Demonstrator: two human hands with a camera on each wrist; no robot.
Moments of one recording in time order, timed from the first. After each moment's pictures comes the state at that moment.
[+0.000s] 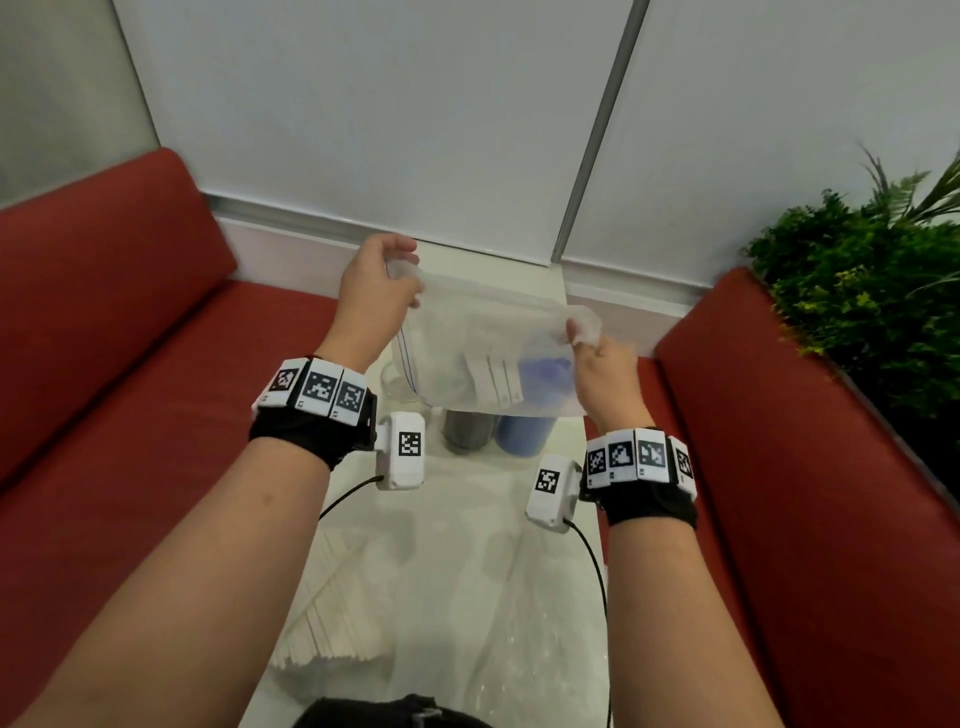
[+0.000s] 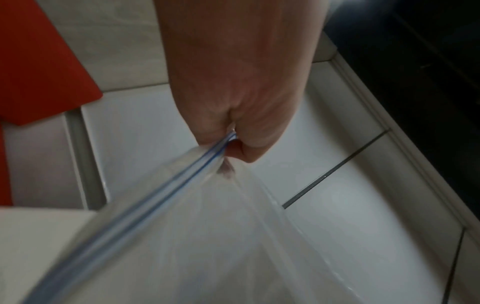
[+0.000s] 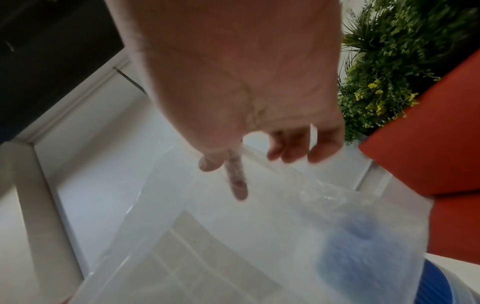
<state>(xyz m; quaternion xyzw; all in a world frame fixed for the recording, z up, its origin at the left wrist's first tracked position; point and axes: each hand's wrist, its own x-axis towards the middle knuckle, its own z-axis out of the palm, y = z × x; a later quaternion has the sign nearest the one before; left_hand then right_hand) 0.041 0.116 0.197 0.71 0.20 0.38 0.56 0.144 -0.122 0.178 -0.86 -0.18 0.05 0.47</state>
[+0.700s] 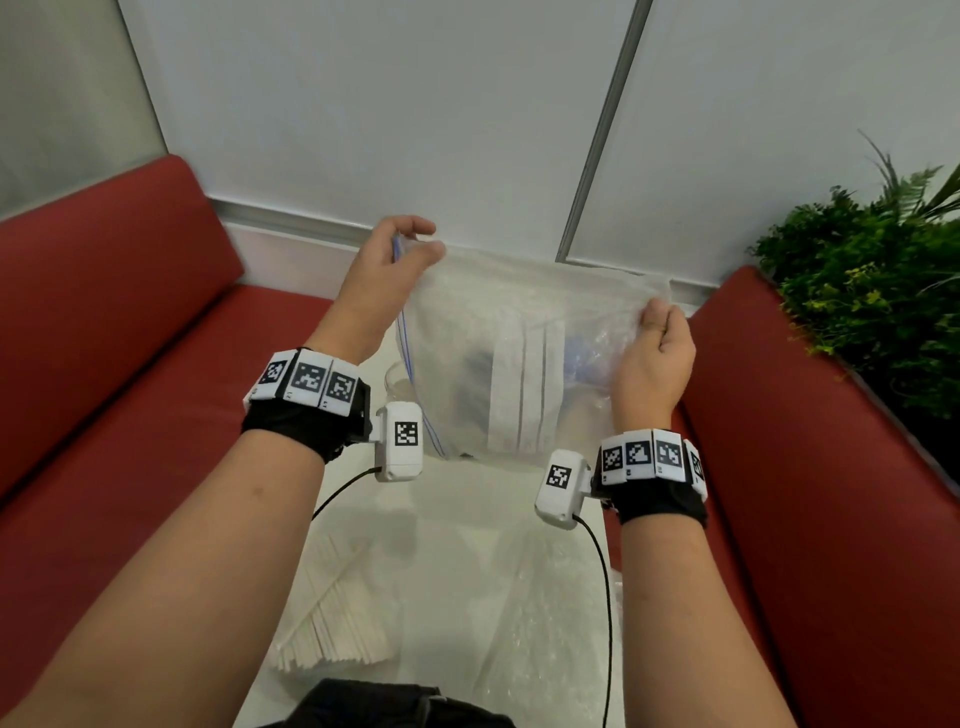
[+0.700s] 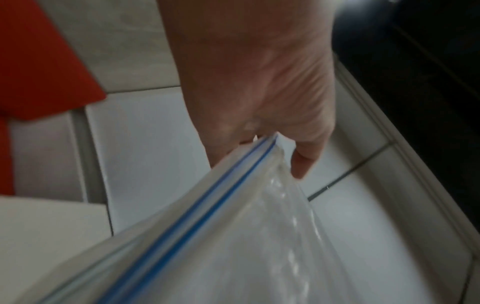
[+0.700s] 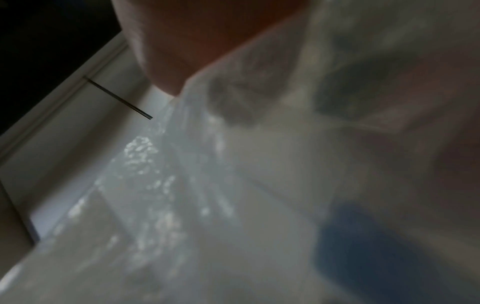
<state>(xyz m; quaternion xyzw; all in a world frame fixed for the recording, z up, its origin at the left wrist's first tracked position) 0.040 0.118 0.211 0.67 0.11 0.35 0.65 0.148 -0.128 0.187 -0.73 -0.11 -0.21 0.64</state>
